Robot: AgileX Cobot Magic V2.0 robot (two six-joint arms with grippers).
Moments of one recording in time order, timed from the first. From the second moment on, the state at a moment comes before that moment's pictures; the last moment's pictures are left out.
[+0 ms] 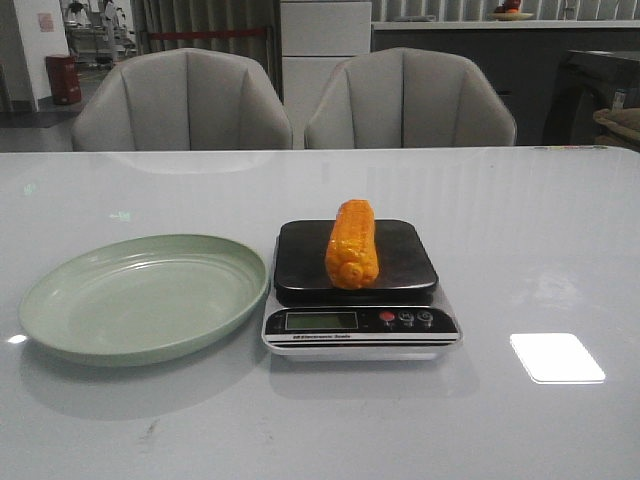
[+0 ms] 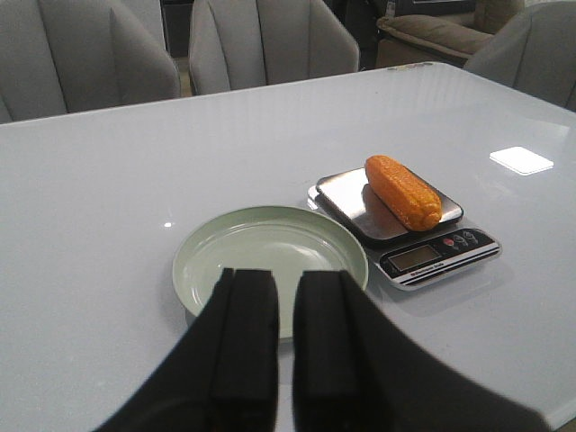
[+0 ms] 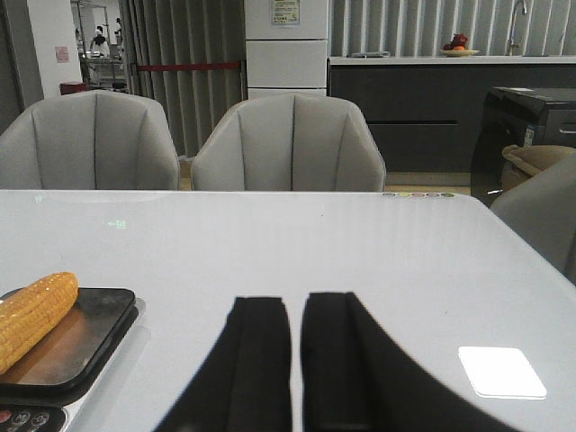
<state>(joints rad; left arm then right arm) -0.49 -0.01 -0.40 0.03 0.68 -0.06 0.03 -0.01 0.03 -0.03 -0.02 0.09</state>
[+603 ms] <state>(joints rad) -0.49 -0.01 -0.40 0.03 0.66 -0.06 0.03 0.22 -0.29 -0.03 0.15 0.09</state>
